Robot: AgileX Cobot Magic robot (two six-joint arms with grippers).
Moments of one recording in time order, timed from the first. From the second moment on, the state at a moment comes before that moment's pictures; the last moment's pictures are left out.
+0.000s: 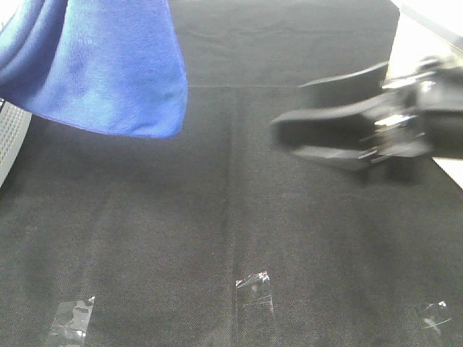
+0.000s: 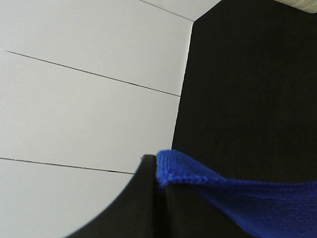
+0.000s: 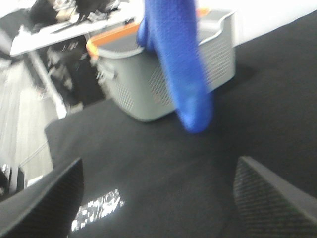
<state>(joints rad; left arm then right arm) -0.76 1.36 -1.54 0.50 0.53 0.72 0.24 1.29 -0.53 1.73 0.87 -2.02</state>
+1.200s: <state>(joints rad) -0.76 1.36 -1.54 0.50 0.55 0.72 0.52 1.87 -1.07 1.74 0.83 -2.06</state>
